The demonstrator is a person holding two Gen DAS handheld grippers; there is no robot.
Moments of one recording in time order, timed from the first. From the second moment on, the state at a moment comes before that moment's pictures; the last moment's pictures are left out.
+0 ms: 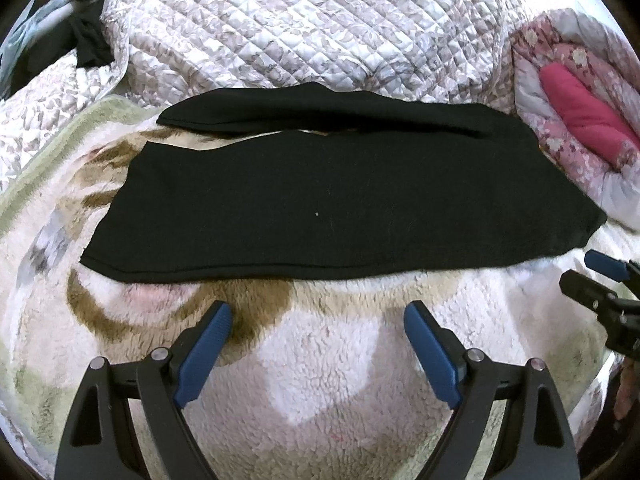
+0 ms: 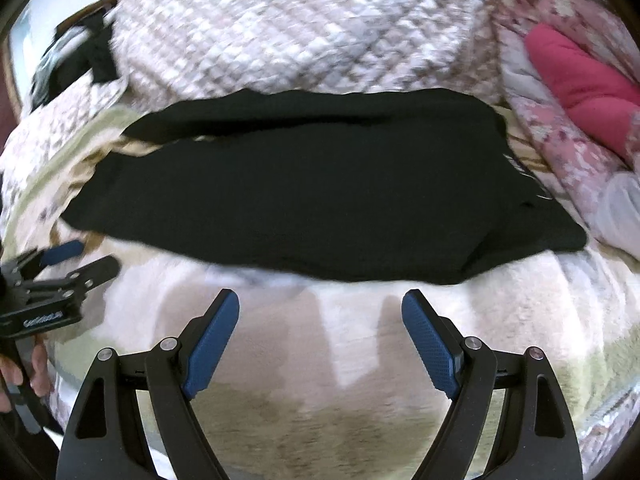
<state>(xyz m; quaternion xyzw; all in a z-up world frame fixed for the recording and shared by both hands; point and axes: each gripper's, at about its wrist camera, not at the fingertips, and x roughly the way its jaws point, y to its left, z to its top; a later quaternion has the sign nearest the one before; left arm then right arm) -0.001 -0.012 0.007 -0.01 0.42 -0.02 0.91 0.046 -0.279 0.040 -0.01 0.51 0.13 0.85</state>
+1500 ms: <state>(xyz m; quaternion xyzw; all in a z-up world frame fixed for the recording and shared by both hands) 0.000 0.103 0.034 -0.23 0.36 0.06 0.90 0.078 -0.421 0.065 0.27 0.49 0.04 0.83</state>
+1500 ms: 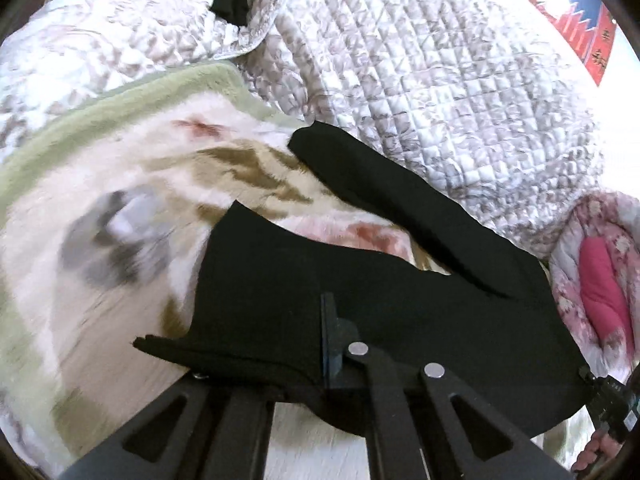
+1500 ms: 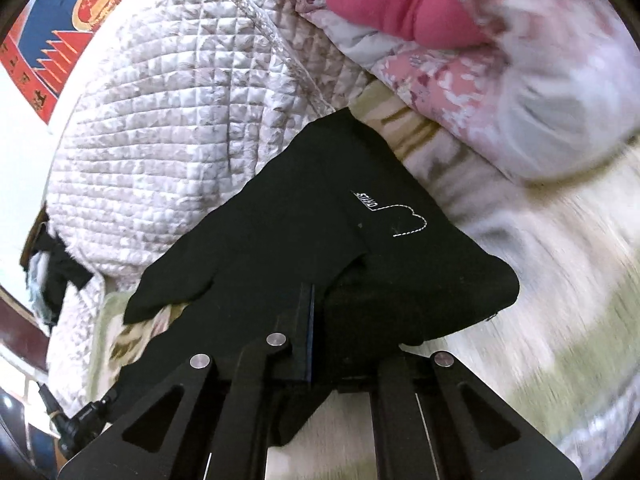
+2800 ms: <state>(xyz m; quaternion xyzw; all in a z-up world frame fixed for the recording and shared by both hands) -0.057 0.075 0.038 -0.18 0.38 0.02 0.91 0.019 -0.416 0.099 0.18 0.49 -0.01 0.85</state>
